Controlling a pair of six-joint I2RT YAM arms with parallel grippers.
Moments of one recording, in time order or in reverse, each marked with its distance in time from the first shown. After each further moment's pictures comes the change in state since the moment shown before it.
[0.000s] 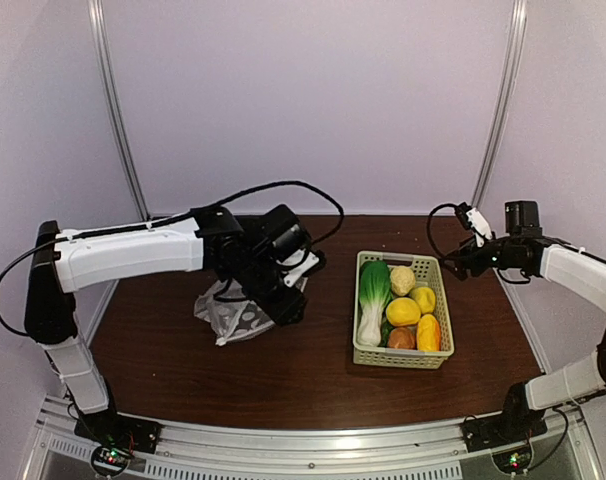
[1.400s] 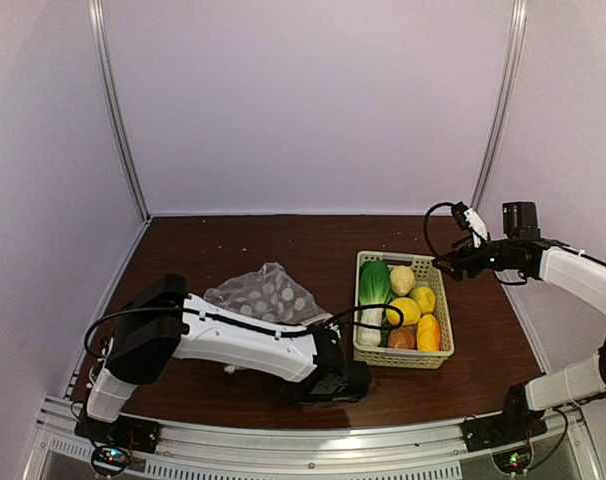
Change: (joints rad) left arm -0.389 0.489 0.114 -0.407 -1.094 -0.365; right arm 0.029 -0.018 -0.016 0.017 -0.087 0.048
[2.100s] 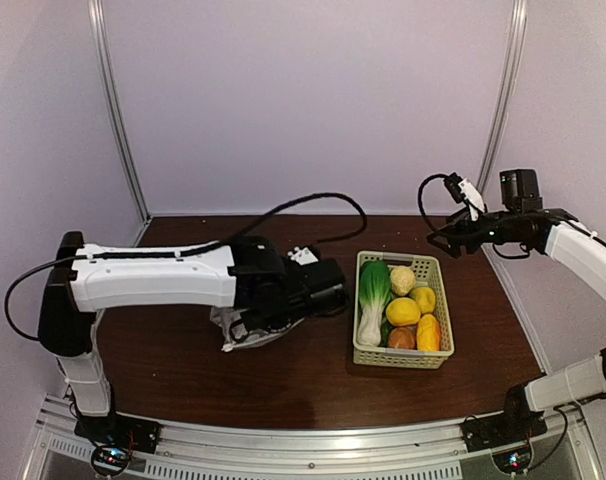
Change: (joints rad) left arm 0.116 -0.319 0.020 0.111 0.208 0.048; right arm 0.076 -0.003 0.232 -0.192 0.037 -0.018
